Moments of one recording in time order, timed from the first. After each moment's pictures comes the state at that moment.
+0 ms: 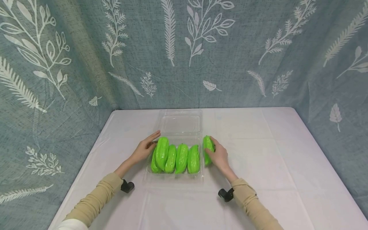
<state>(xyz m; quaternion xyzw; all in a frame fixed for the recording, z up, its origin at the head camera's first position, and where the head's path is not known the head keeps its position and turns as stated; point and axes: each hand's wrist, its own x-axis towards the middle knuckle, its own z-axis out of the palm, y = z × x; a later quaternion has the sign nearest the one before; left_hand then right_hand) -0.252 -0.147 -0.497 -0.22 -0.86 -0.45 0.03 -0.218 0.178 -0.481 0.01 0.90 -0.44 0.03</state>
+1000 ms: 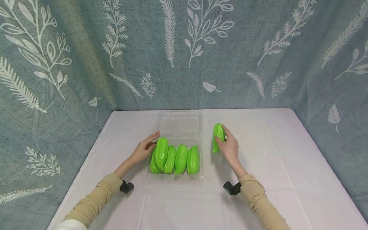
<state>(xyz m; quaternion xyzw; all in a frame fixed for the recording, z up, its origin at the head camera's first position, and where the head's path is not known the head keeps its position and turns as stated) -0.252 -0.147 -0.499 -0.22 -0.86 -0.45 0.03 -0.223 0.202 -0.435 0.05 0.88 -0.47 -0.03</state>
